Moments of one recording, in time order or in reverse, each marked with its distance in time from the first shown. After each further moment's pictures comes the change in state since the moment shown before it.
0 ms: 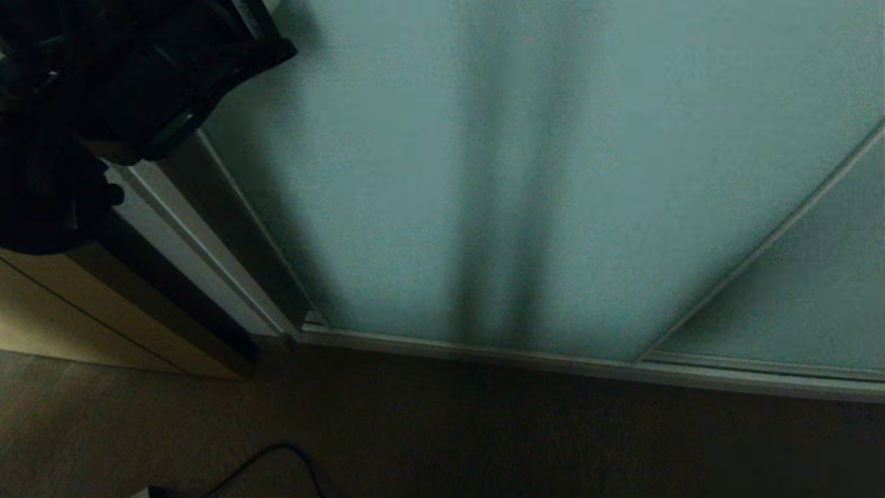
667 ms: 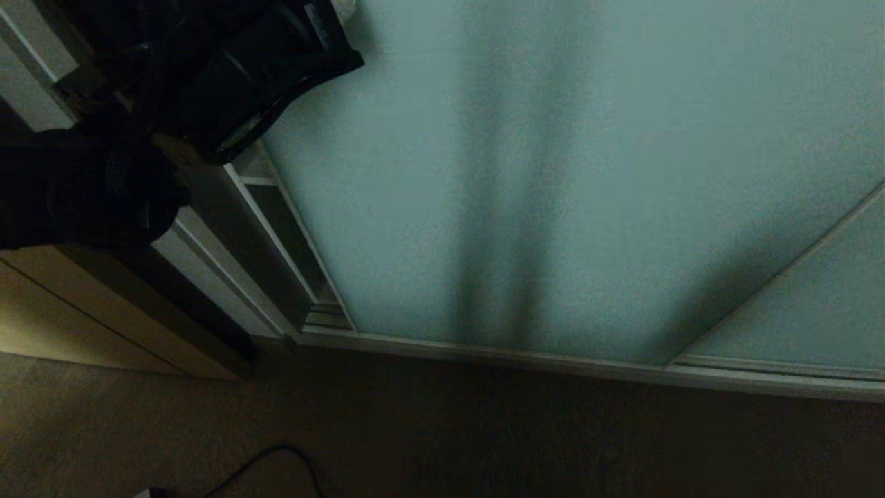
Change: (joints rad) left arm -0.059 0.104 -0.097 -0.005 -0.057 -0.003; right arm 0.000 0.000 0.000 0.000 0.000 0.000
